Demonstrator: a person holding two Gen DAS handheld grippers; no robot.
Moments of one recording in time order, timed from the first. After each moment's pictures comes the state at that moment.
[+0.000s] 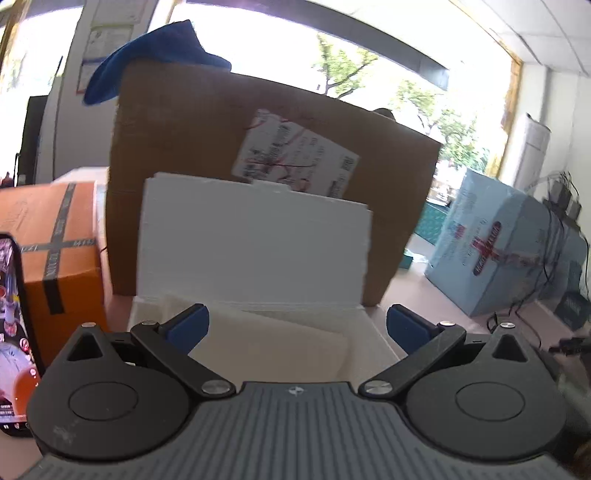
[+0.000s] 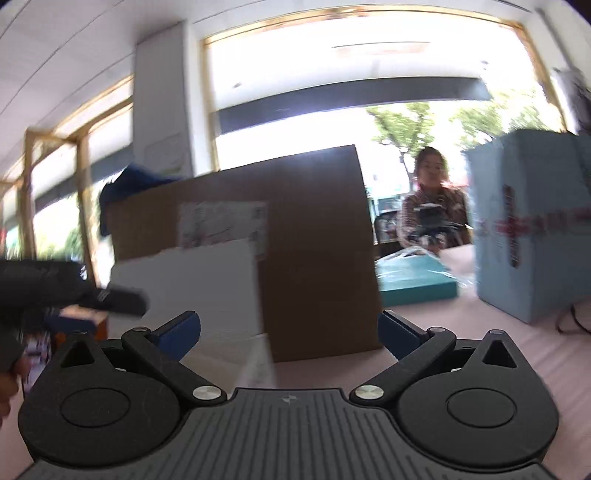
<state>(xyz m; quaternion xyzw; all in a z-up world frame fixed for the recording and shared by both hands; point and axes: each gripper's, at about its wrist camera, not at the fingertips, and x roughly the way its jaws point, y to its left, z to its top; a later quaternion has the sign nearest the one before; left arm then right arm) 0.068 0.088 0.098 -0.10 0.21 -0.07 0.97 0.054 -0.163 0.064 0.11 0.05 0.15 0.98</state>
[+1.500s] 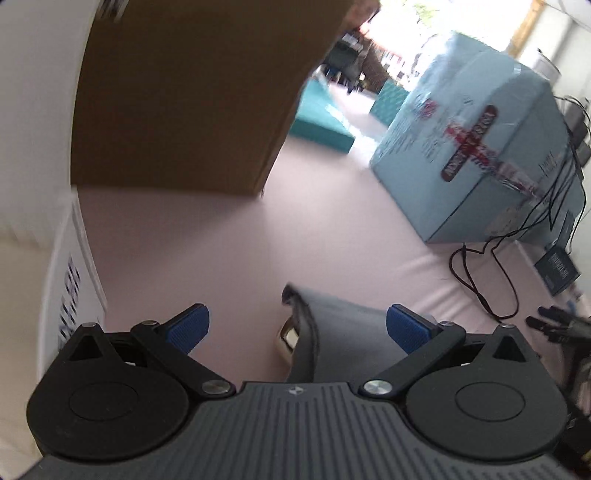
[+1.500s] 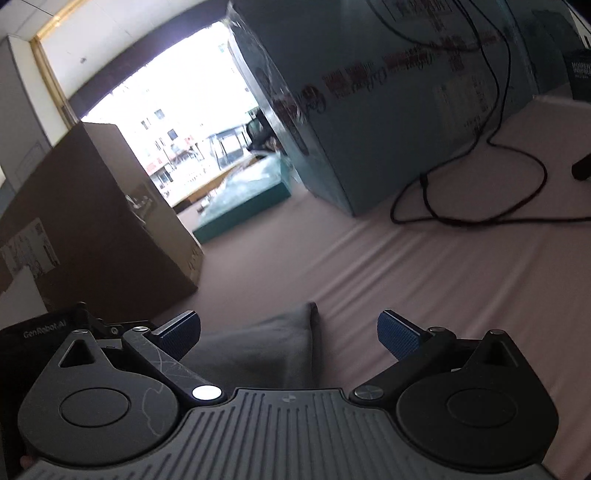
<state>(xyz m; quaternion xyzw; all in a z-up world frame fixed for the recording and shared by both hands) 0.200 -0.087 0.026 -0.16 0.42 -0.14 0.88 0.127 -0.343 0.010 0.26 0.26 0.04 0.93</state>
